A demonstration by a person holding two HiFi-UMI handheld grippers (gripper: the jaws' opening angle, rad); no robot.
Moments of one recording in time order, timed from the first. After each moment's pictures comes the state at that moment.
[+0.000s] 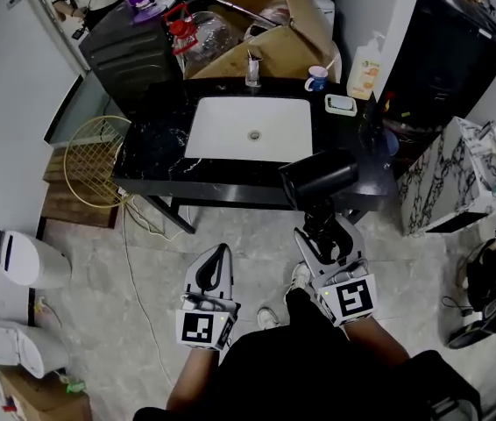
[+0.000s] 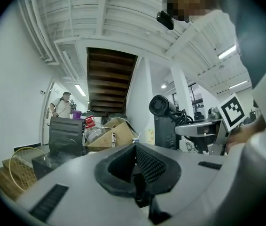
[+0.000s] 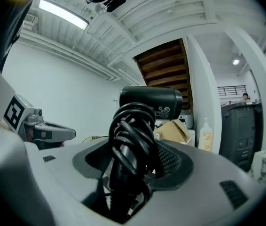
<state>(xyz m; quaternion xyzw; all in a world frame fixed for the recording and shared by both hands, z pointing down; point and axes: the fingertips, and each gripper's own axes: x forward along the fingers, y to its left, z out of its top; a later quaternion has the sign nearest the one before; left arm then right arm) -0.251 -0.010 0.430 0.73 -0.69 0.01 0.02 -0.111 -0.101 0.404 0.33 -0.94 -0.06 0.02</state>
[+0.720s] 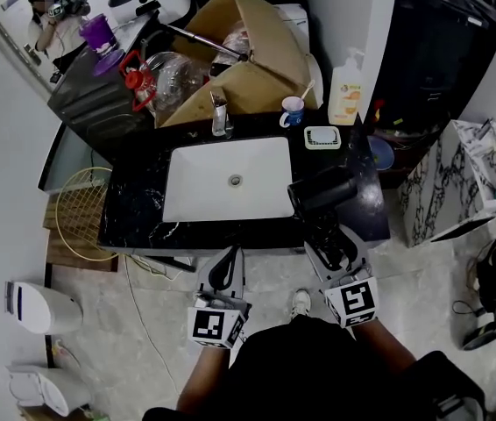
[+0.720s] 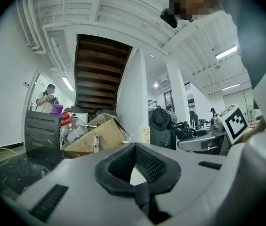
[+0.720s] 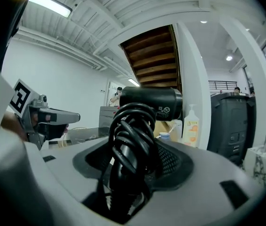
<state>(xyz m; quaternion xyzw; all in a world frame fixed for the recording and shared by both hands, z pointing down) -0.220 -0.208 0.430 0.77 -0.64 0.02 0.03 -0.067 -0.273 0.455 0.38 -0.92 -0.02 0.07</state>
